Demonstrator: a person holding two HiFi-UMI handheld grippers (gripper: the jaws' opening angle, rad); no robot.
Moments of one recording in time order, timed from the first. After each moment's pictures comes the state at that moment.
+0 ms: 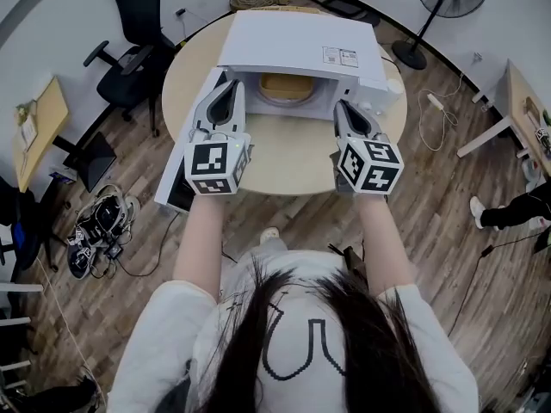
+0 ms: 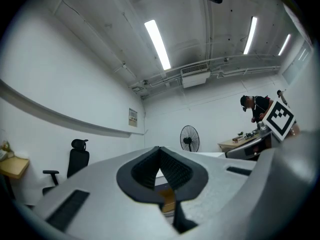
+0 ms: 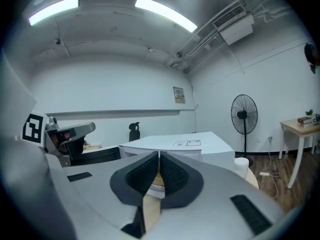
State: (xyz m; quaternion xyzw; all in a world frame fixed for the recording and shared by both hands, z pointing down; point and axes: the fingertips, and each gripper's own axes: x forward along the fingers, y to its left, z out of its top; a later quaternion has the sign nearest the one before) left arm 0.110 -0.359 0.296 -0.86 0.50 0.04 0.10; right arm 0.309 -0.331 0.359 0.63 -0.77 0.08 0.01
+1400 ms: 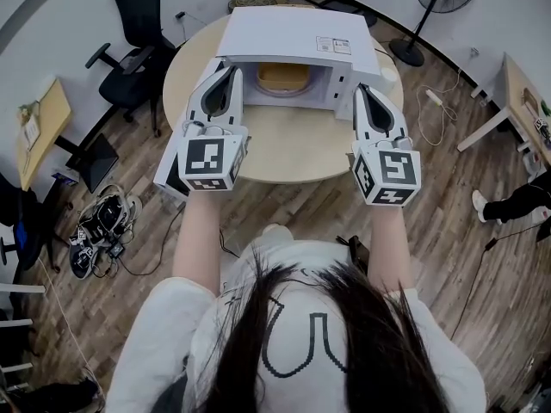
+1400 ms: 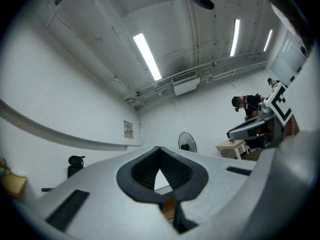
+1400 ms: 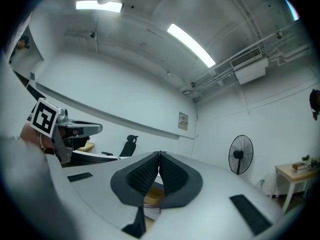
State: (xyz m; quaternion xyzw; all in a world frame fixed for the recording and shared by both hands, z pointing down) left arm 0.114 -0.306 0.256 -0.86 0.47 0.06 0.17; right arm 0.316 -0.253 0.277 0.64 -0.76 -0.11 0.01
